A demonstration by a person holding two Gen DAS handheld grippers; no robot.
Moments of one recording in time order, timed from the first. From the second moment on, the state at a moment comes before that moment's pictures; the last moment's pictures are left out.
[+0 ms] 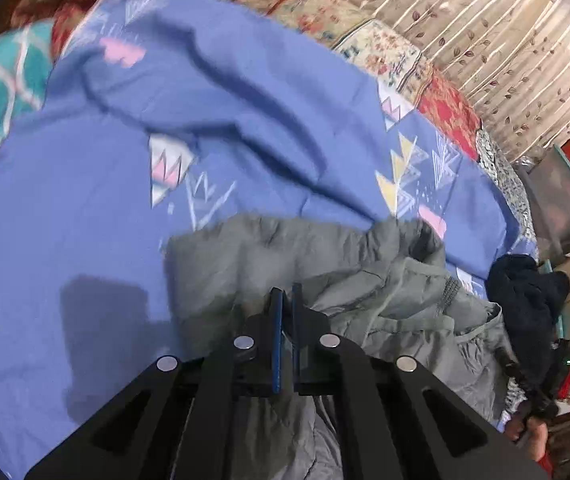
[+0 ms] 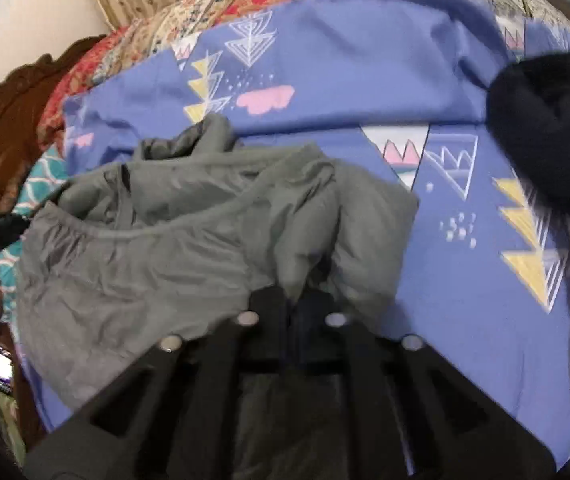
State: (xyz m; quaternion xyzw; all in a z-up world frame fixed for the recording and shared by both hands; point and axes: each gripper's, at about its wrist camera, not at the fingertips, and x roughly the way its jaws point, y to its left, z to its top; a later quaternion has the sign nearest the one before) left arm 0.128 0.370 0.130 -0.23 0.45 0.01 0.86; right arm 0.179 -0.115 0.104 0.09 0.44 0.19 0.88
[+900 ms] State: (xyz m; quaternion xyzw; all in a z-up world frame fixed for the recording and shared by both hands) left arm 0.132 0.294 0.154 -0.15 0.43 -0.02 0.89; right arm 0.186 0.025 0.087 -0.01 0.45 0.25 0.86
